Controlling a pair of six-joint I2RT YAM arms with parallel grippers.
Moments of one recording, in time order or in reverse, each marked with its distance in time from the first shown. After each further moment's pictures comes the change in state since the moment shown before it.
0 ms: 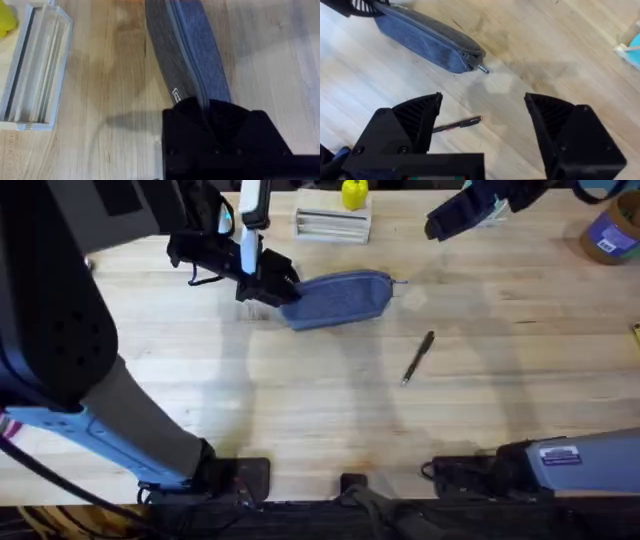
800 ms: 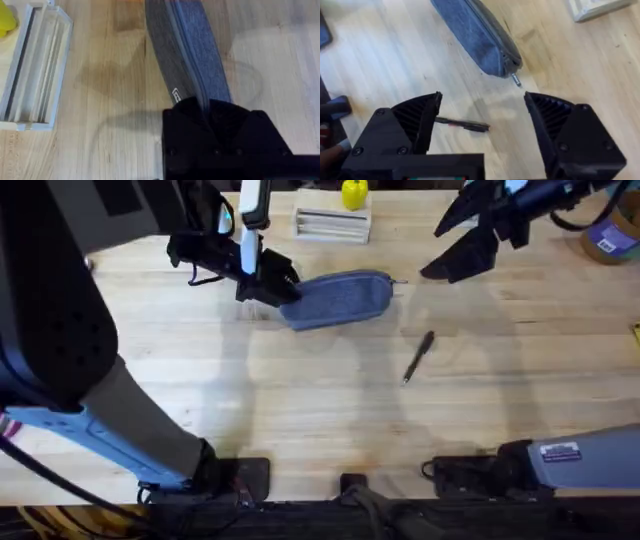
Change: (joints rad) left arm 0.000 0.000 0.000 0.000 0.000 0.000; right arm -0.071 0.029 -0.124 -0.054 -0.300 -0.463
